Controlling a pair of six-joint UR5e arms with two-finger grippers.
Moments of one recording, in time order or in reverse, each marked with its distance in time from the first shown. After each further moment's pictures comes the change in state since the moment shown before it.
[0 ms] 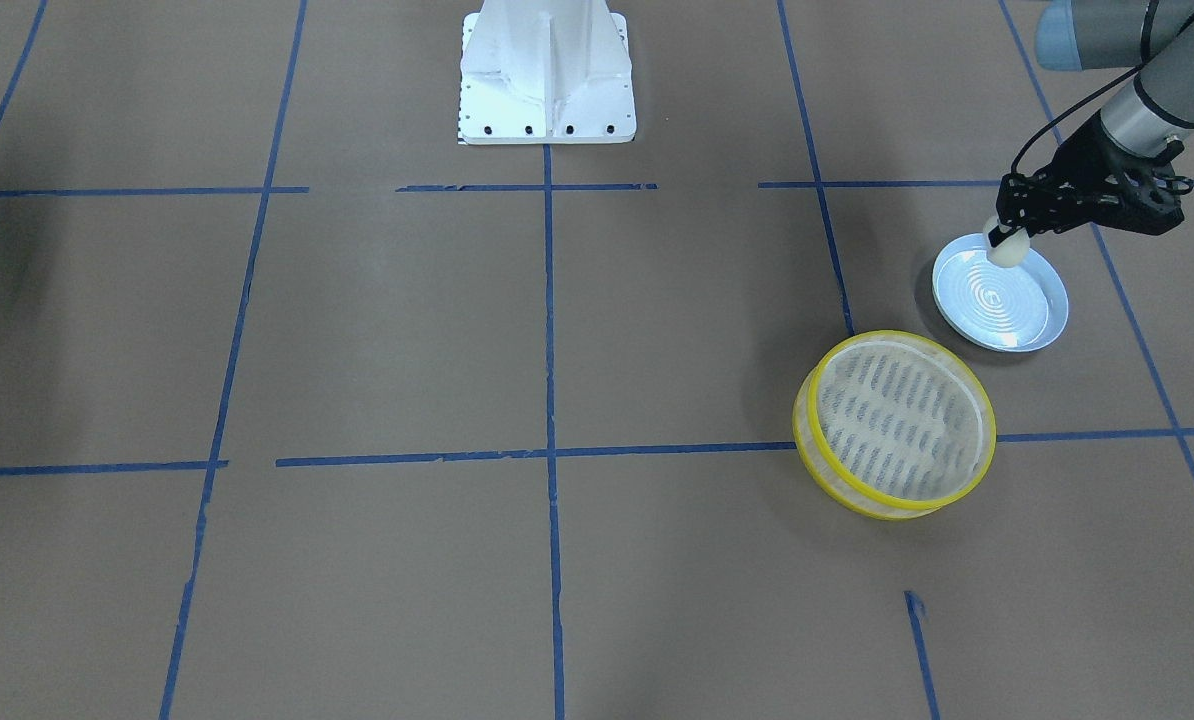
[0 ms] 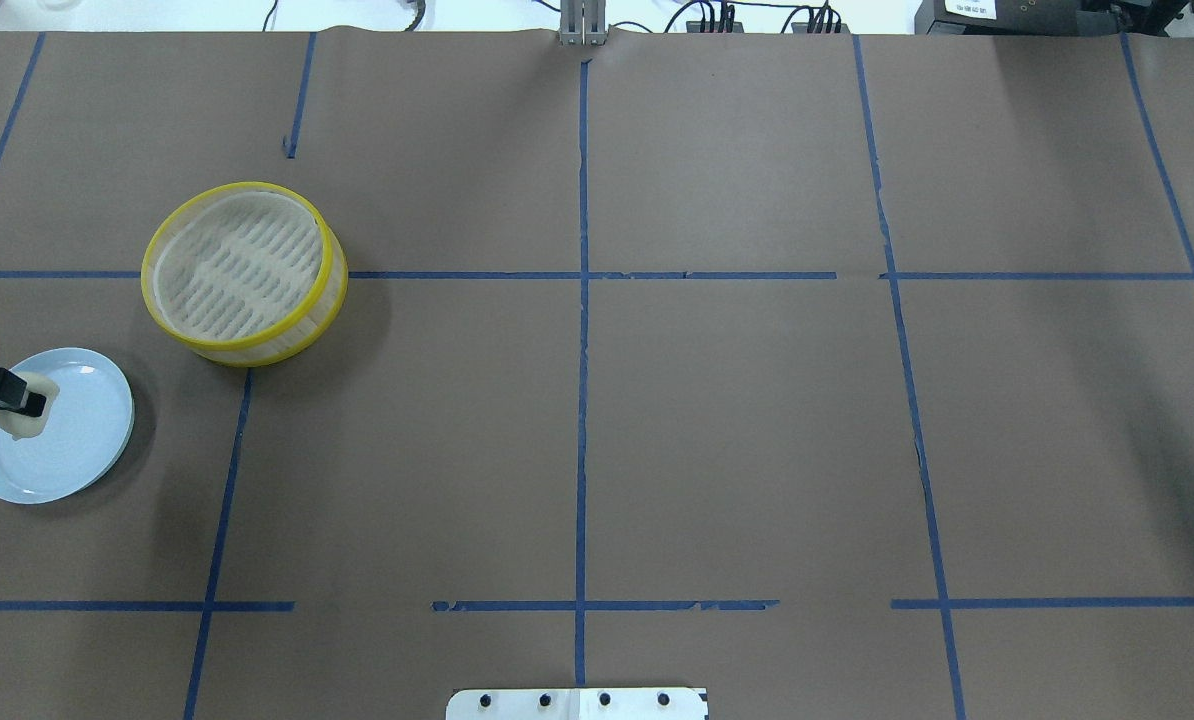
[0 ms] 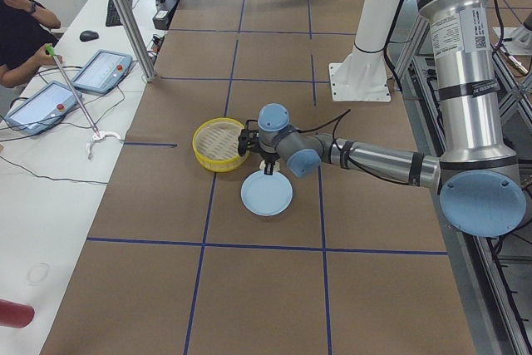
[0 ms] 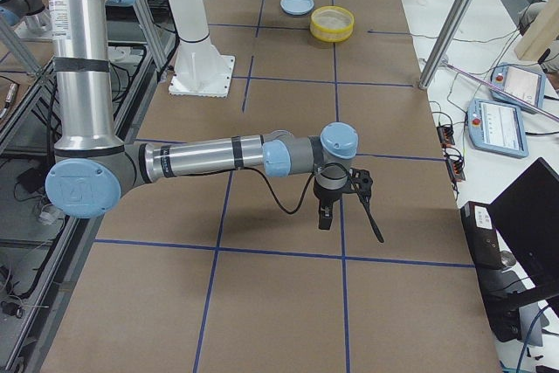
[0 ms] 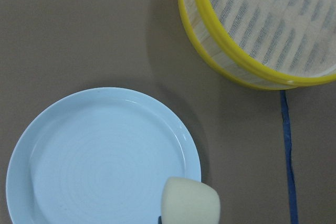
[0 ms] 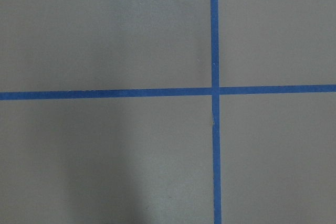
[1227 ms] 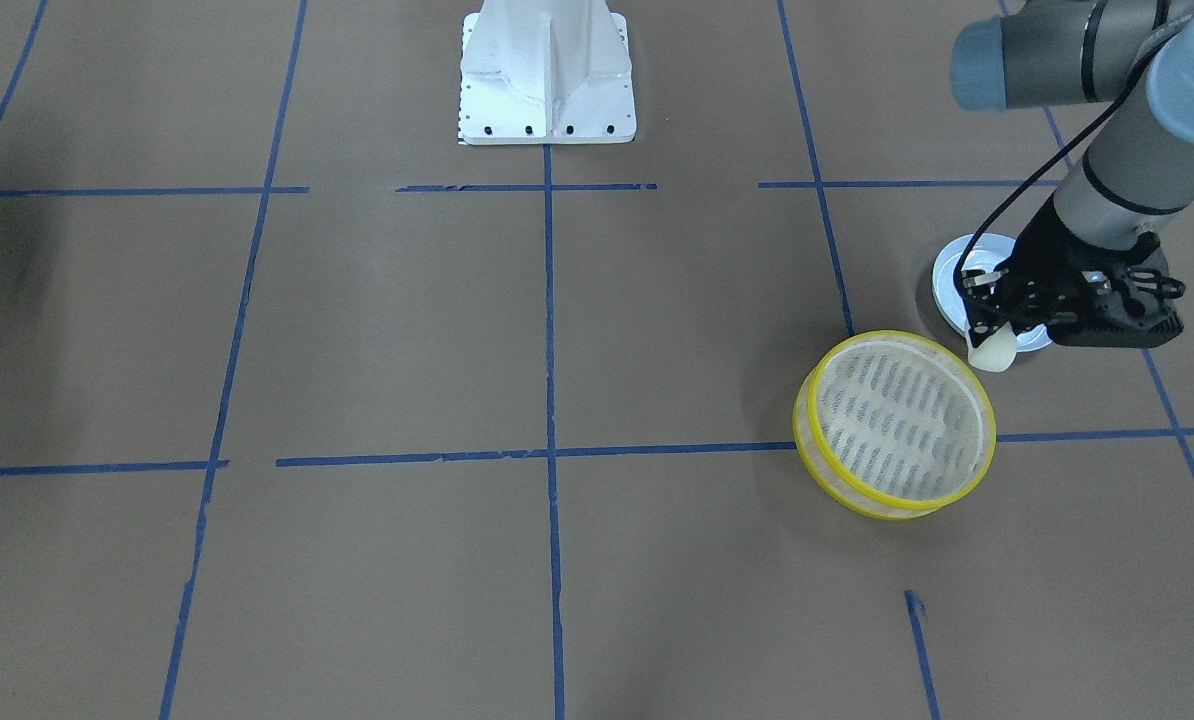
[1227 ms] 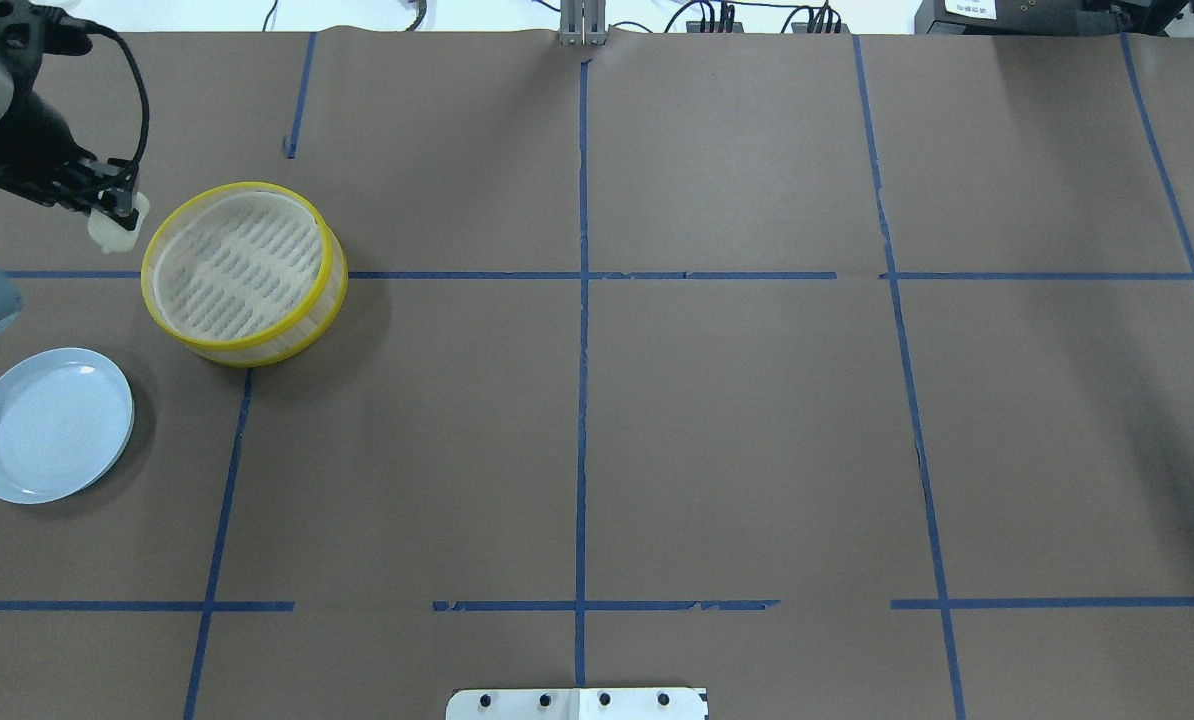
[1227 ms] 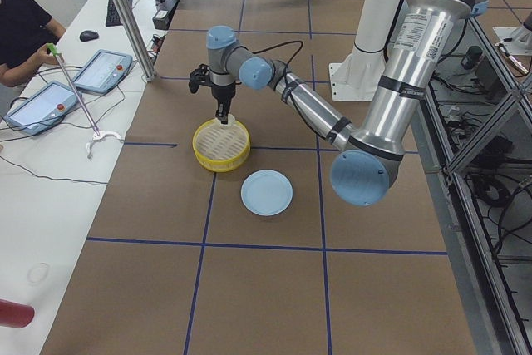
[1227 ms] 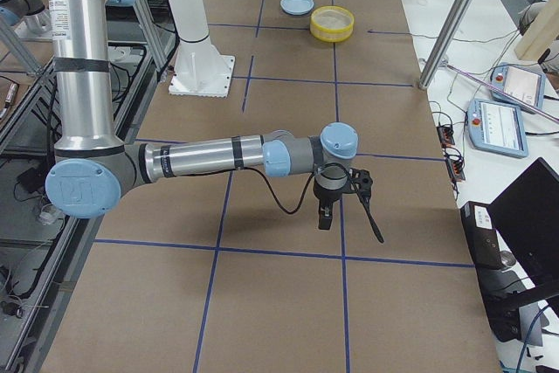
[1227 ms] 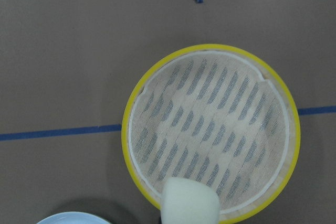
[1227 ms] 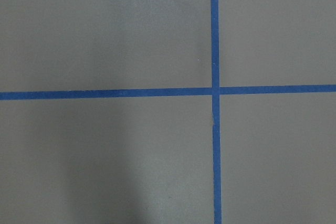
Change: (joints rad) left arm -0.065 -0.605 0.135 0.672 0.141 0.166; right arm 0.000 0.000 0.000 0.000 0.000 0.000
